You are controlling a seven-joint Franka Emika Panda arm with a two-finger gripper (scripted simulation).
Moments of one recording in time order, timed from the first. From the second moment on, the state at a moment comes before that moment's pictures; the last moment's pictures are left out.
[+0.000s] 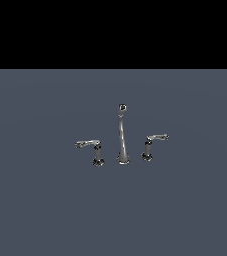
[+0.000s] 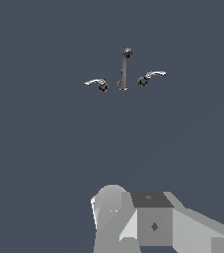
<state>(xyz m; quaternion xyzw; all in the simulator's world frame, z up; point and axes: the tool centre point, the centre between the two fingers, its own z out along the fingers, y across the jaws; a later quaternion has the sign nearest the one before) -0.259 -0.001 0.477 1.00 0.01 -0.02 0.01</state>
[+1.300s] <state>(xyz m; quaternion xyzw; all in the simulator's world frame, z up) -0.233 0.045 0.394 0.99 -0.14 -0.02 0.01</state>
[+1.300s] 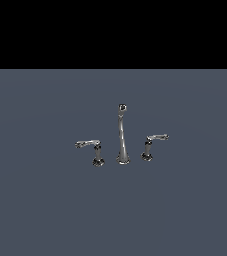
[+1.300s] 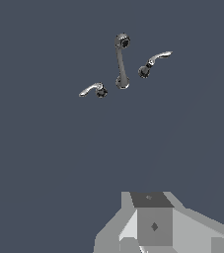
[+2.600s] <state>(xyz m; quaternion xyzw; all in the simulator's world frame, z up) -0.147 0.104 0.237 0.91 -0.42 -0.01 0.00</state>
